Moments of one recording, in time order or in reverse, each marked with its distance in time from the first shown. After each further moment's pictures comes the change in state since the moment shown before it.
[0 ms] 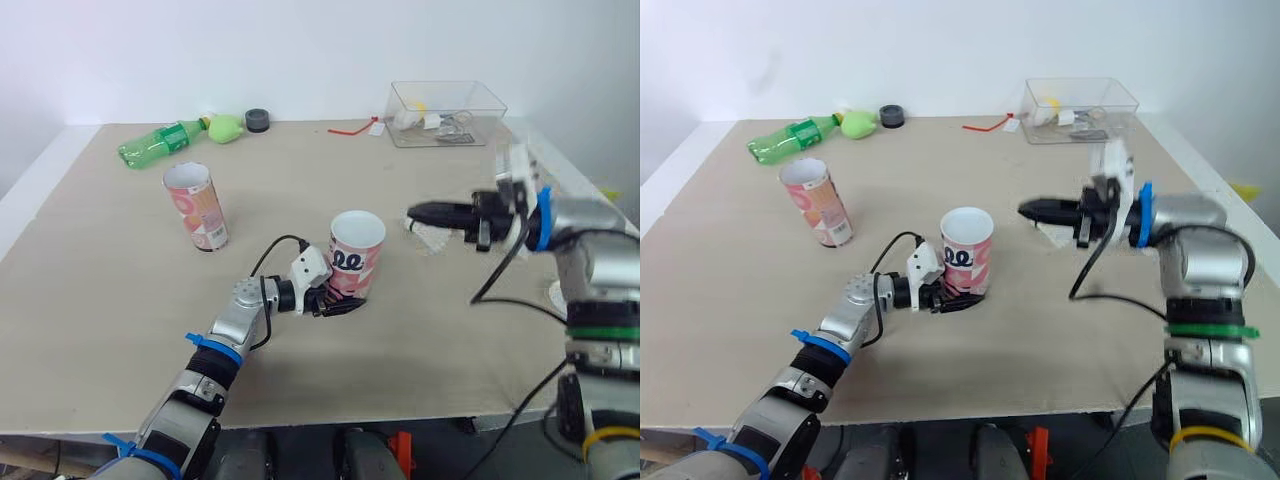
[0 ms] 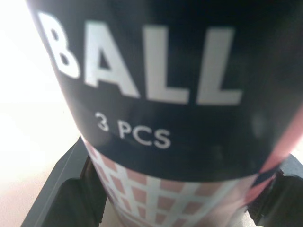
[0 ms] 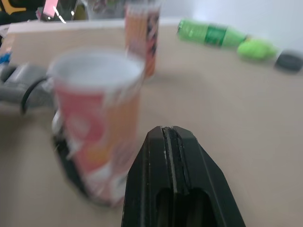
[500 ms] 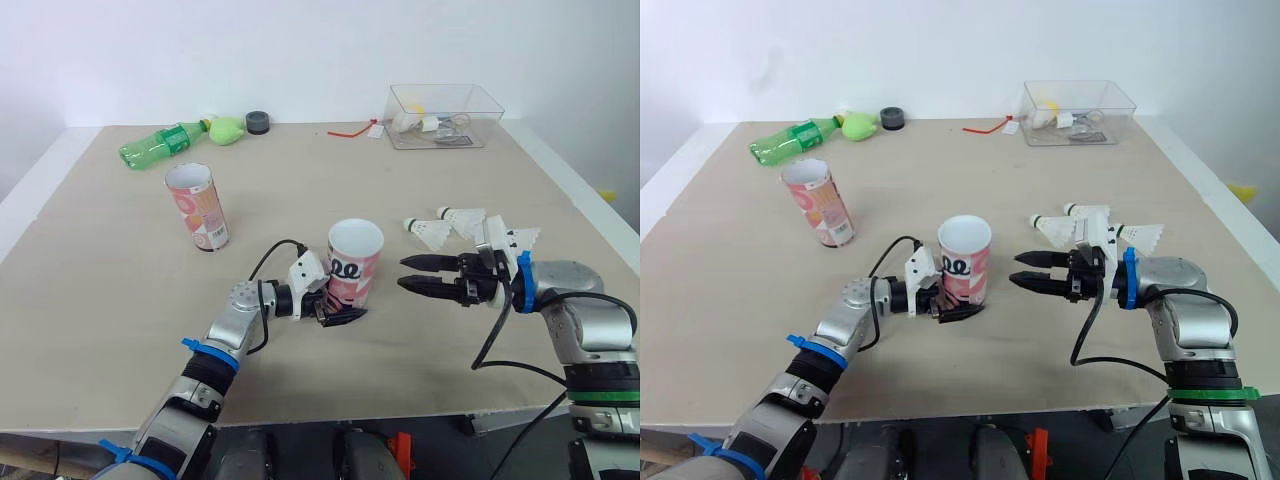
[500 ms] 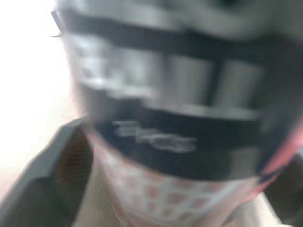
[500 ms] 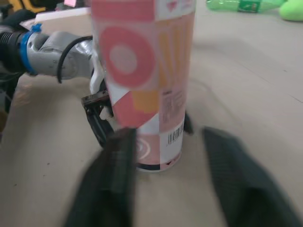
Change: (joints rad) left arm 0.024 0.025 -0.007 -0.034 -0.014 0.018 -0.034; right arm 0.237 -0.005 0.031 -0.139 0.053 -0.058 0.003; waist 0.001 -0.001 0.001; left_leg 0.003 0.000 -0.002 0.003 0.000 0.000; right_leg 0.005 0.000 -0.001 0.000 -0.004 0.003
